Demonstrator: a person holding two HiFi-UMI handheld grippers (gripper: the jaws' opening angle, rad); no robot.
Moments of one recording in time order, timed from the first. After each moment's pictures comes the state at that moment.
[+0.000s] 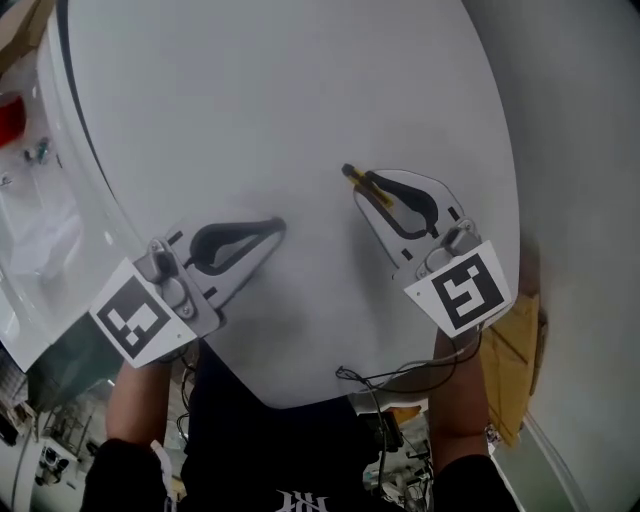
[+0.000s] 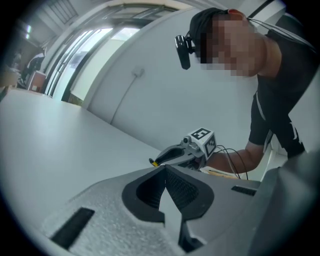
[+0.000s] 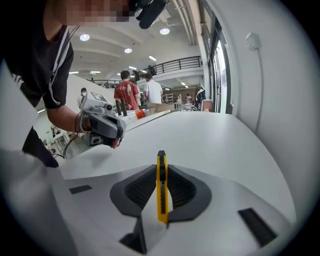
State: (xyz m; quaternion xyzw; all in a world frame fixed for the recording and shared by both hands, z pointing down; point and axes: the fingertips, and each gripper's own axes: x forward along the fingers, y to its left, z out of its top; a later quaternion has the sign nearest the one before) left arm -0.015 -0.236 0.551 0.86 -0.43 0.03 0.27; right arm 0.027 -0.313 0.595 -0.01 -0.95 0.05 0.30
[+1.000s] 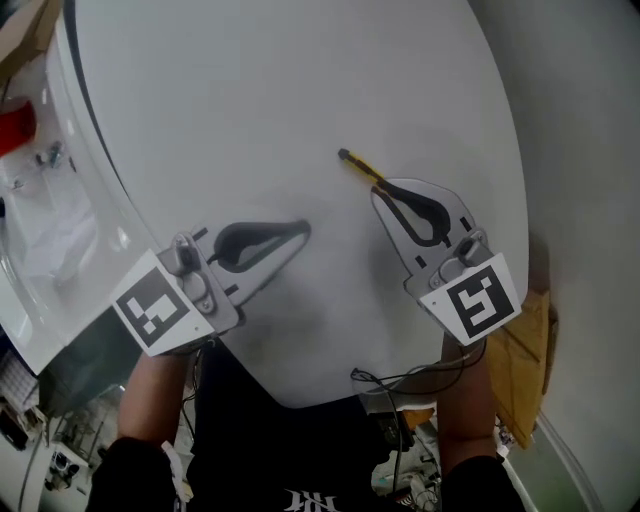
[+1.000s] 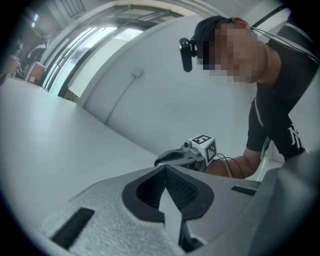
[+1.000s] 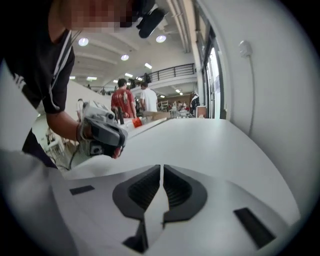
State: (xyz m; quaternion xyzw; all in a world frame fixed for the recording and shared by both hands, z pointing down) left arm -0.005 -0.235 0.540 0.88 -0.40 0.00 0.26; right arm 0.030 -0.306 0.569 0.03 -0.97 0.06 0.24
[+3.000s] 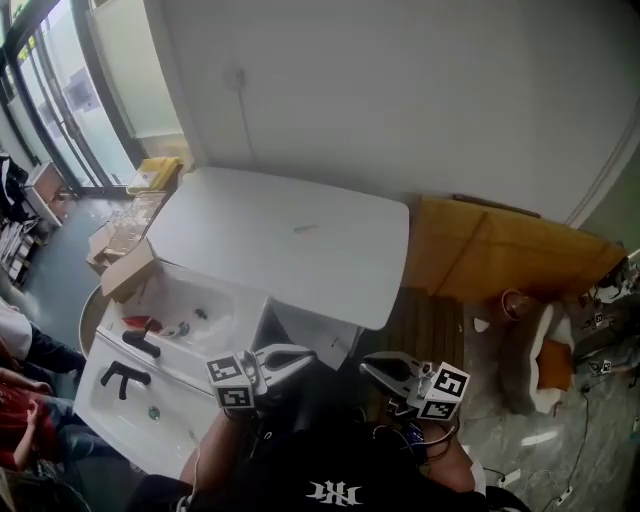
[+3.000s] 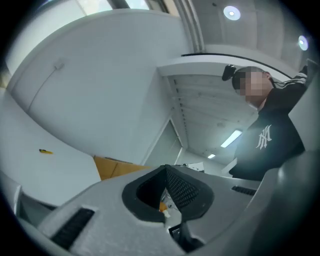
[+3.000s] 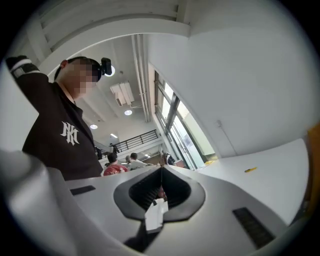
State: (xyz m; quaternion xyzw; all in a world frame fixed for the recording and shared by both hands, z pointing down) left arm -0.027 0.273 0.214 0.97 0.01 -0.02 0.24; right arm 0.047 0.311 0.204 0.28 -0.93 0.19 -0.15
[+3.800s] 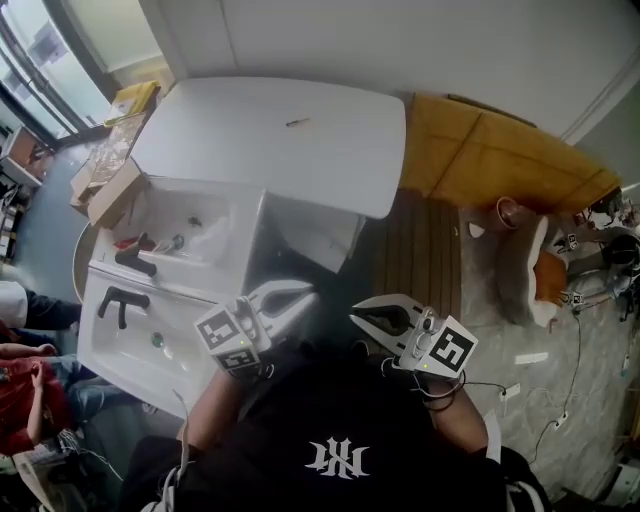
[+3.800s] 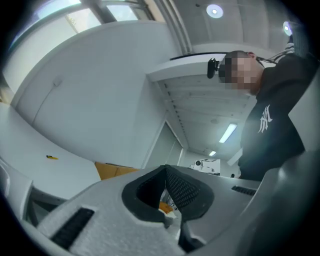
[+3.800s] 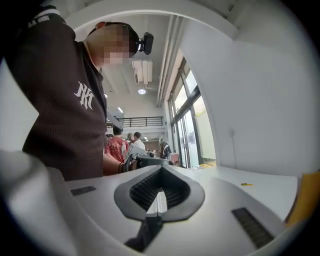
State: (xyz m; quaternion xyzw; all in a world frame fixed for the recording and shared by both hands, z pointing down) left arm -0.085 0.370 0.216 0.98 -0.01 -0.05 0.19; right arm -0.053 0.418 0.207 0.31 -0.95 0.06 -0.02
